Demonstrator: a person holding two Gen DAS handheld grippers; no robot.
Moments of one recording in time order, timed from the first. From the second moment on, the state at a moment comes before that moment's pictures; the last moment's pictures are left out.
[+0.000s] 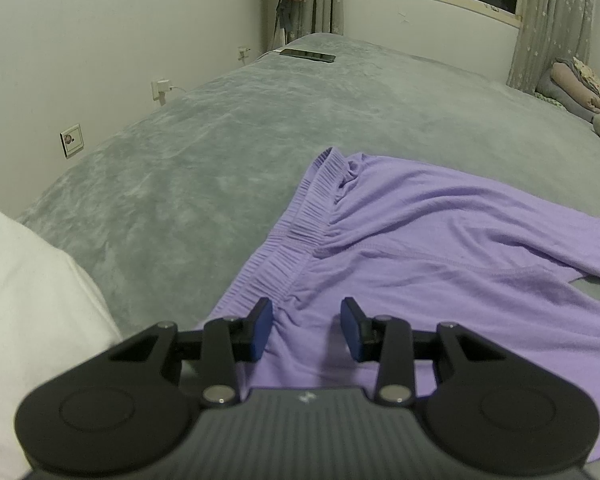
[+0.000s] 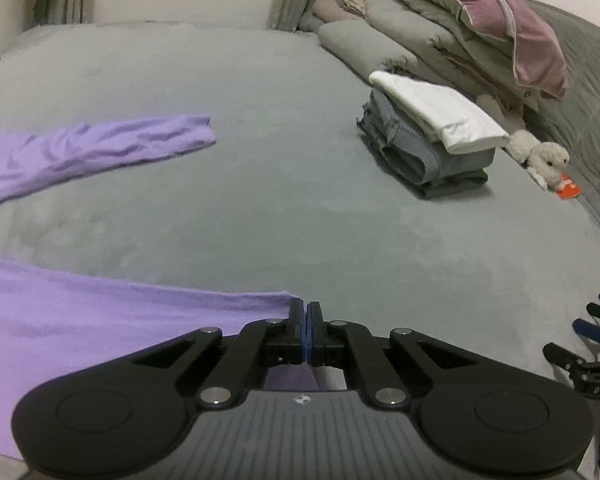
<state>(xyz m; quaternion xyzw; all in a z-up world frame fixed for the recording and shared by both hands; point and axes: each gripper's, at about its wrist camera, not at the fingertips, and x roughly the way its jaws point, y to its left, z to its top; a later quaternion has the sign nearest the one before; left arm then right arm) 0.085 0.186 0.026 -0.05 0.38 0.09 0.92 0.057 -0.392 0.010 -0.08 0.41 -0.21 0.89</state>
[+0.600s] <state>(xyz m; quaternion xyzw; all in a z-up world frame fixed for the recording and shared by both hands) 0.085 0.216 0.041 -0.10 0.36 0.12 0.92 0.059 -0.345 0.025 -0.15 0.38 -0.19 0.89</state>
